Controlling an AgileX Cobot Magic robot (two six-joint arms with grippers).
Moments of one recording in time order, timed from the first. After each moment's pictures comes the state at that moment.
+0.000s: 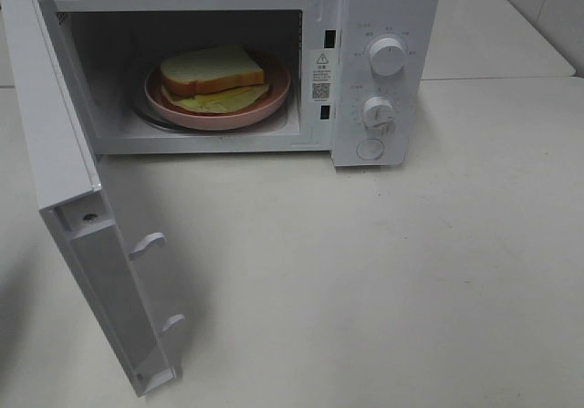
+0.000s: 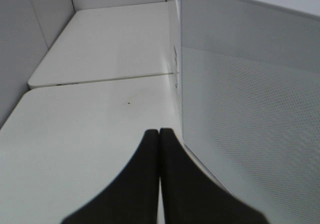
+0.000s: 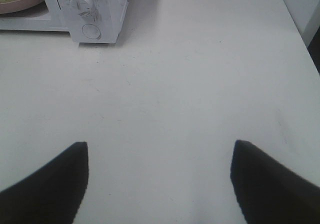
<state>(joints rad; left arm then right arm) 0.01 0.97 -0.14 0.12 -0.54 -0.02 0.13 0.00 -0.51 -0.07 1.05 0.08</state>
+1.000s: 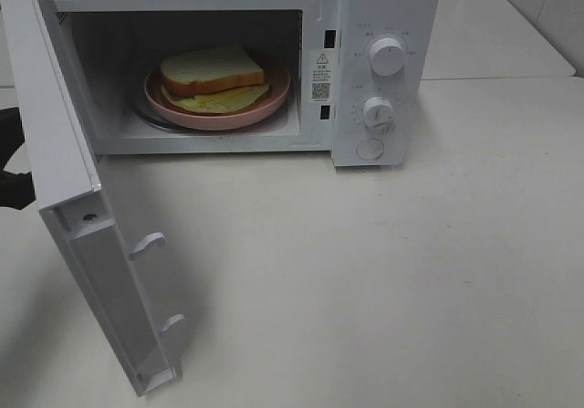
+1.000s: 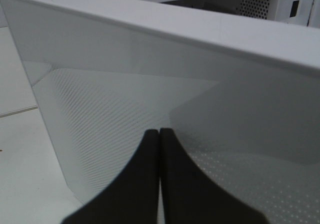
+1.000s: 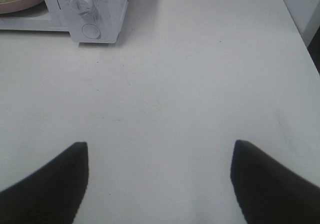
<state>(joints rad) -0.17 1.40 -0.23 0.28 -0.95 -0.12 0.13 0.00 -0.51 -0.07 1.05 0.08</state>
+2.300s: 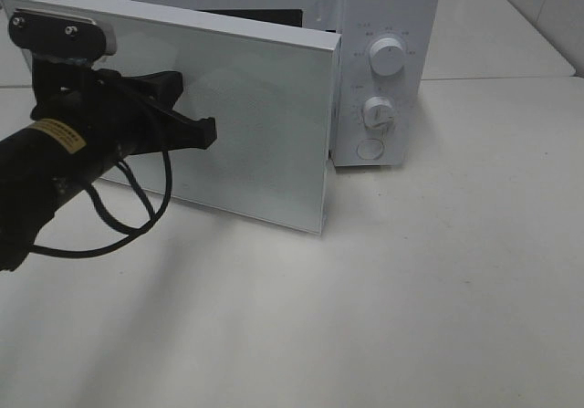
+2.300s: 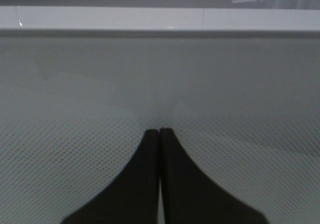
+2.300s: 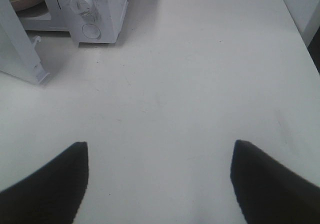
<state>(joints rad) -0.66 1.76 -0.61 -0.31 -0.95 0.12 0.13 0.00 -0.51 -0.07 1.05 0.08</state>
